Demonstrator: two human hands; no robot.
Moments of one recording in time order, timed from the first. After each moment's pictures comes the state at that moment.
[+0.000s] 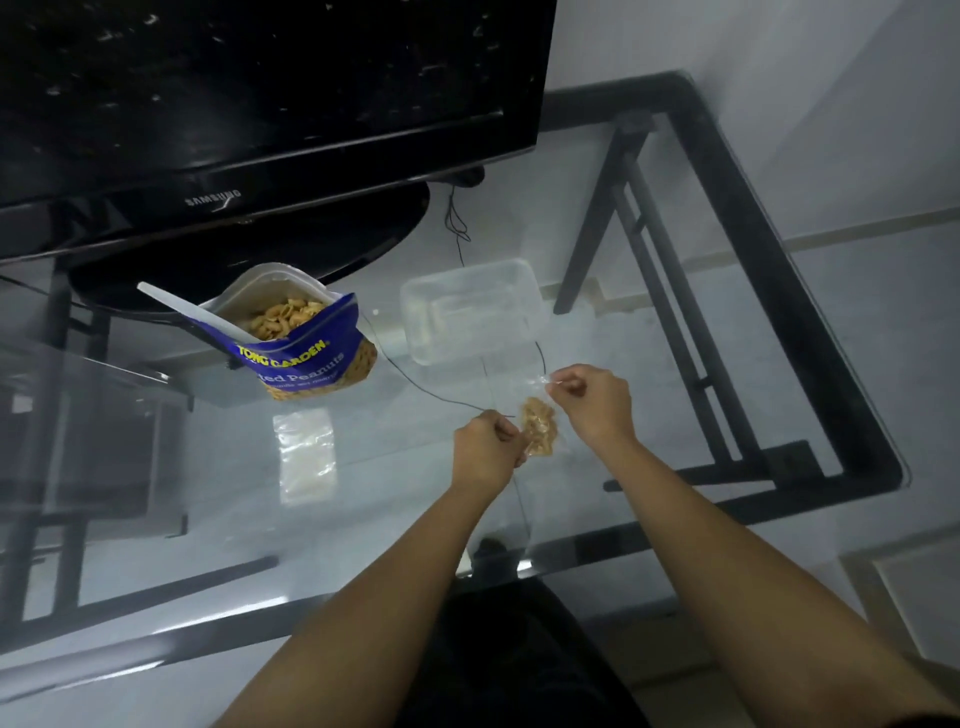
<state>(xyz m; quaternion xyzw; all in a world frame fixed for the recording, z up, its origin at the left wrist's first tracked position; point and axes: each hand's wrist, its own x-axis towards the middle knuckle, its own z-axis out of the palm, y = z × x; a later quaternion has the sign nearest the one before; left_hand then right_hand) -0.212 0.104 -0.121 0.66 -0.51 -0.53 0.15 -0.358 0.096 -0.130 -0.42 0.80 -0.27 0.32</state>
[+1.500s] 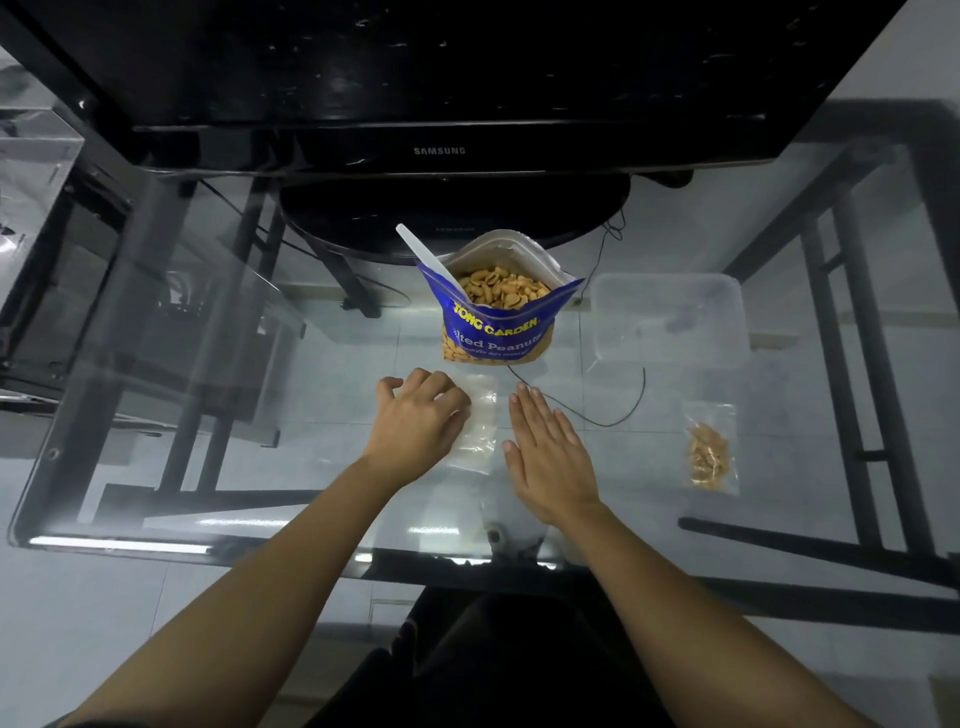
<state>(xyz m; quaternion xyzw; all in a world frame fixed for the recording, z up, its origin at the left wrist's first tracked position) 0.035 0.074 -0.115 0.57 -0.81 -0.08 0.08 -0.152 0.109 -0.166 -0.78 0.59 -0.02 0.21</state>
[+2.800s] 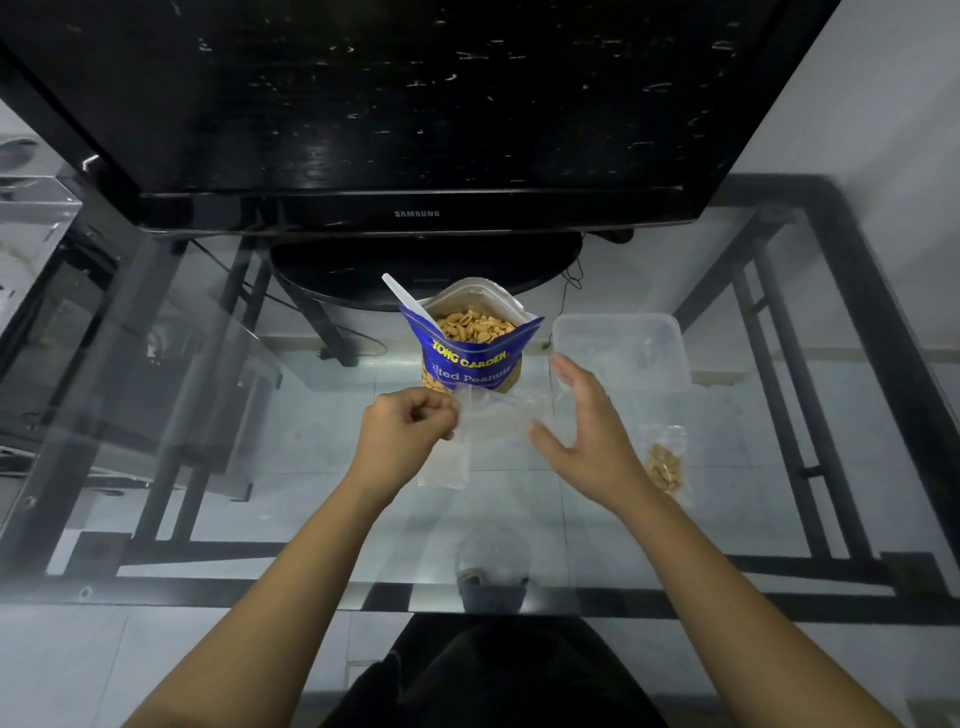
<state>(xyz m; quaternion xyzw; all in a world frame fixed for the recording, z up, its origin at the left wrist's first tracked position) 0.005 0.078 -0.023 0.68 -0.49 -0.46 0.29 -0.198 0.091 -0.031 -0.64 0.60 -0.27 0.39</state>
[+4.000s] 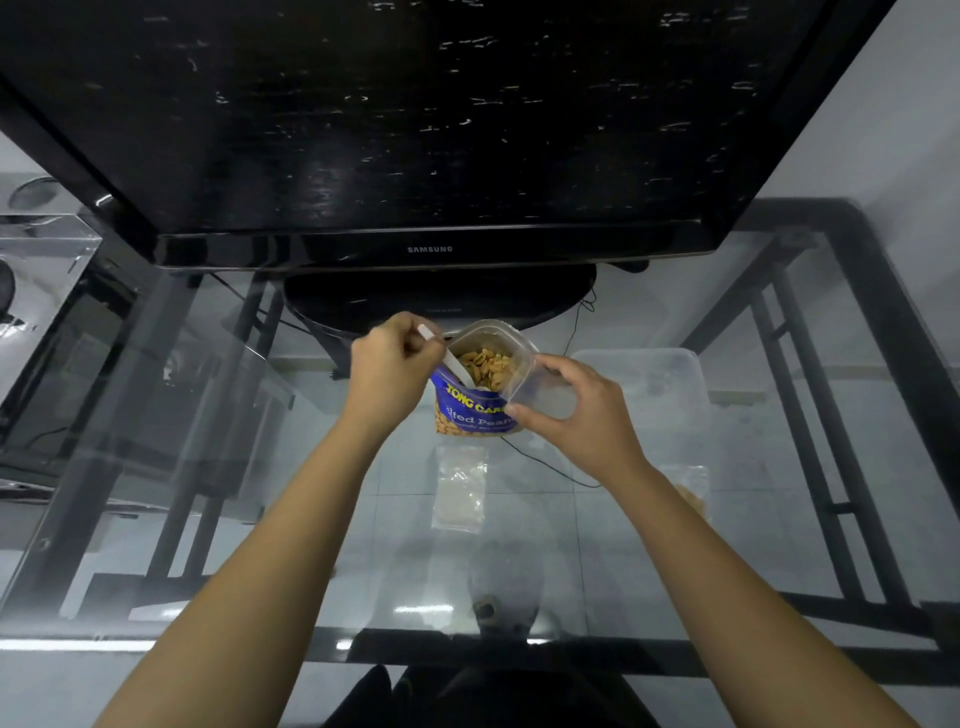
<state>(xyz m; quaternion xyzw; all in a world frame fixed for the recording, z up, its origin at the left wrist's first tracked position) 0.018 -0.009 0.020 0.68 -0.58 -0.31 0.32 -0.181 0.026 -0.020 -0.64 0.60 -0.33 0.34</state>
